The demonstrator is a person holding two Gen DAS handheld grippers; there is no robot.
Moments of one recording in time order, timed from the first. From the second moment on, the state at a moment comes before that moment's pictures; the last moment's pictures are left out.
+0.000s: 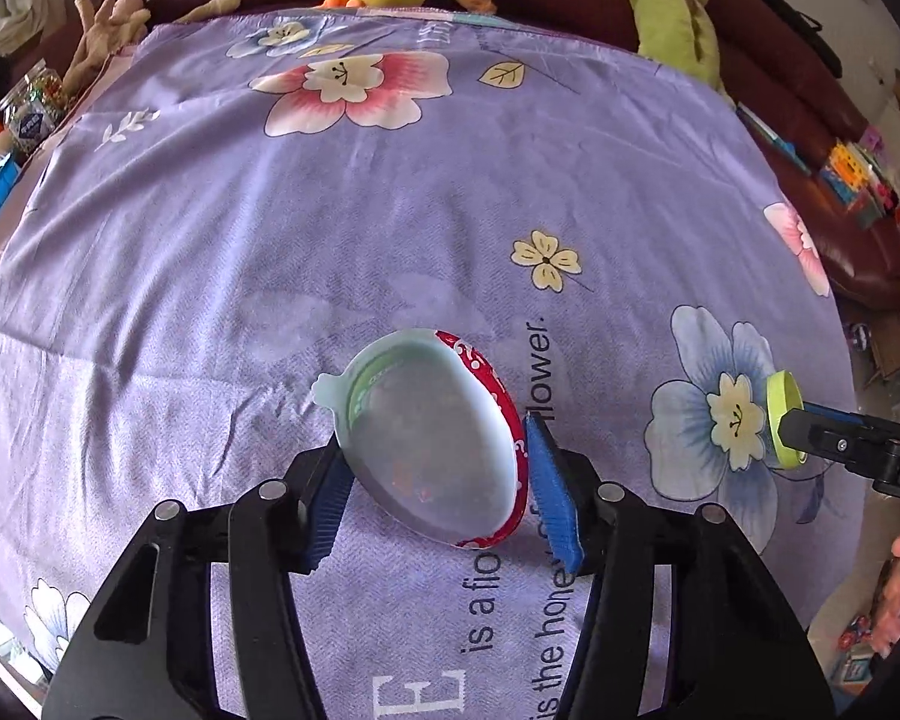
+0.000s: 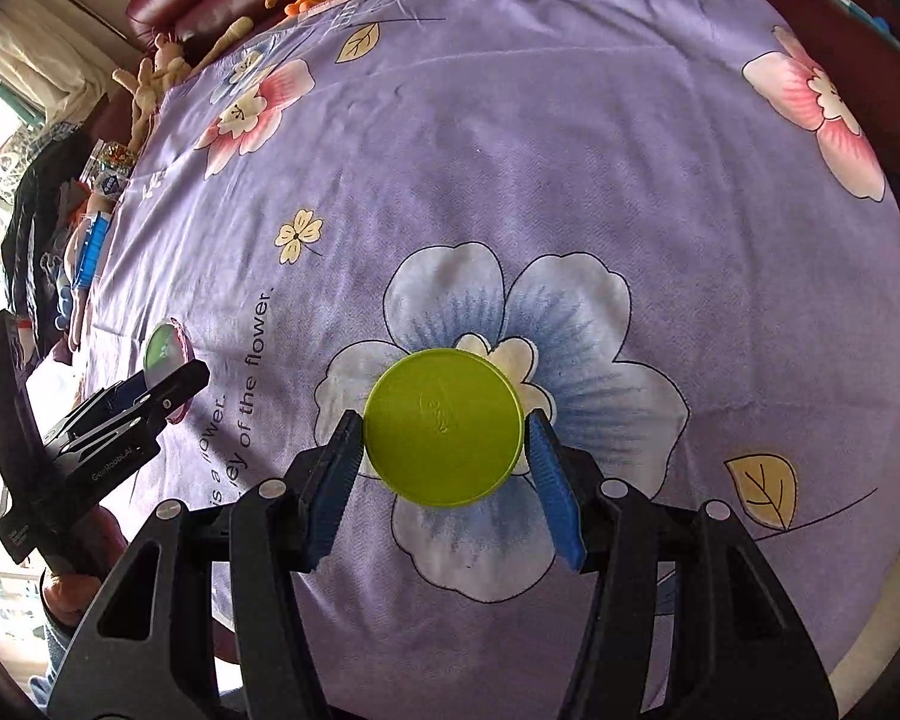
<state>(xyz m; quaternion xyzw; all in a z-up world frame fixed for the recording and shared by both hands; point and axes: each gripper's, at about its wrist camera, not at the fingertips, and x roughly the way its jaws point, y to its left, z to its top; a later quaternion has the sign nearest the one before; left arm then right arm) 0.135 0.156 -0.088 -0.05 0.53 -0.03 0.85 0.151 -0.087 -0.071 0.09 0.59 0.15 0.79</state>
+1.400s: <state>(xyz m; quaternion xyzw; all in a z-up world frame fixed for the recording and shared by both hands) 0.120 -0.309 -0.068 0.19 0.50 -0.33 0.78 0.025 -0.495 -0.068 0.33 0.46 -0.08 0.82</state>
